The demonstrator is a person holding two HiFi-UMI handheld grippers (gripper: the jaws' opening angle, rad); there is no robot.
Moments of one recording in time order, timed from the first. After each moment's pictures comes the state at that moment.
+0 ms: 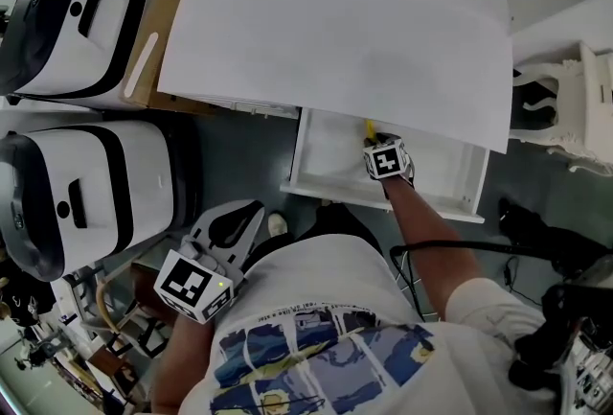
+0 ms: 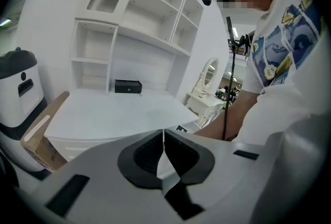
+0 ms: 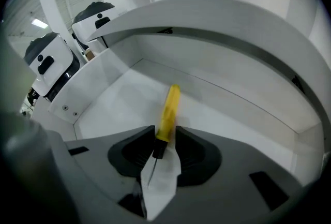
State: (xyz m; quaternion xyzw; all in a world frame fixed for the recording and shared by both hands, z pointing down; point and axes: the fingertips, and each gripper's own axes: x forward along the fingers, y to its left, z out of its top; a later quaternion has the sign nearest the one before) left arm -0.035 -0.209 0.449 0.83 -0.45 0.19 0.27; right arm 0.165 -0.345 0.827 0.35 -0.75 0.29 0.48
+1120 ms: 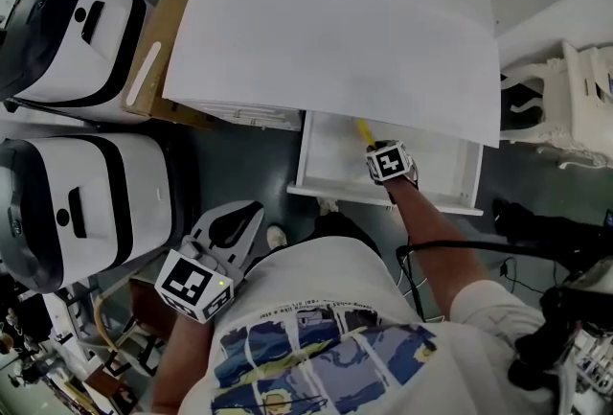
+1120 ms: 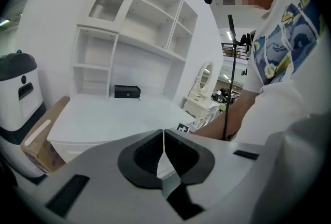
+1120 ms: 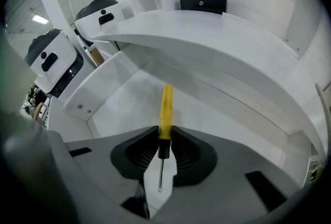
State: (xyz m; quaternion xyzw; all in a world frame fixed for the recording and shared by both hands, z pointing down) left arm -0.059 -0.189 0.441 0.85 -0.44 0.17 0.25; right arm 0.164 -0.330 0.792 0.34 -0.74 0.28 0.51
